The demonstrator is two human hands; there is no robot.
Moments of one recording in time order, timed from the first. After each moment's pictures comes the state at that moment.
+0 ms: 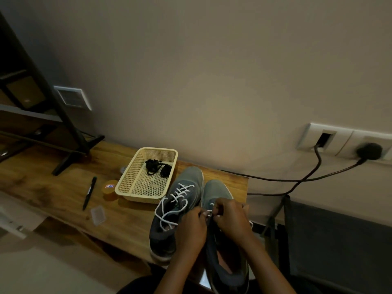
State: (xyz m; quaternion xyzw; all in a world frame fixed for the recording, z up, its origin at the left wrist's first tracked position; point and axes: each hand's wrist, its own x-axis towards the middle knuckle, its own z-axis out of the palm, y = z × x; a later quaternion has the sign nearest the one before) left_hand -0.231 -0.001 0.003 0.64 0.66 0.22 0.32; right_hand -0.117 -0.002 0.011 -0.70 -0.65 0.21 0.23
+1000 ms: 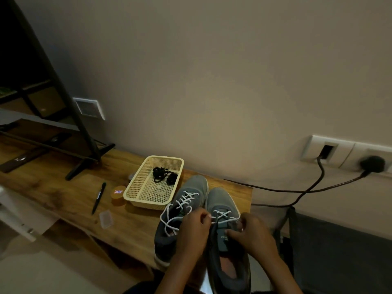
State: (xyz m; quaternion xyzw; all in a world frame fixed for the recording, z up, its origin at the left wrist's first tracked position) left_hand -0.236 -0.004 0.015 0.67 0.61 0.29 0.31; right_hand -0.086 -0.026 0.009 -0.75 -0.57 0.24 0.21
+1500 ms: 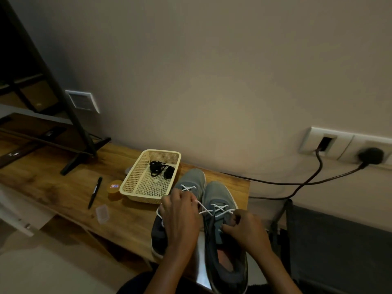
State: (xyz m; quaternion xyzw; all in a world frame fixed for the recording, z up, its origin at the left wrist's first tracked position) left_hand -0.241 -0.003 0.028 0.67 0.69 0.27 0.03; right_hand -0.093 -0.029 0.007 -0.75 -0.56 0.26 0.24
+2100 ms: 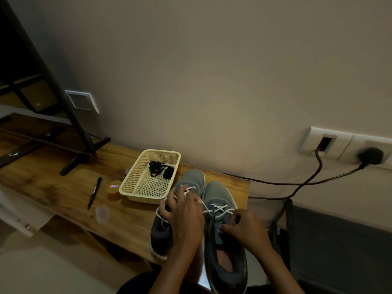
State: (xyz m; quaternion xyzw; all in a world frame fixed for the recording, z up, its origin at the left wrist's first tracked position) left_hand -0.231 0.003 0.013 0.66 0.69 0.27 0.08; right_hand -0.088 -0.024 0.006 -0.73 -0.57 0.29 0.23
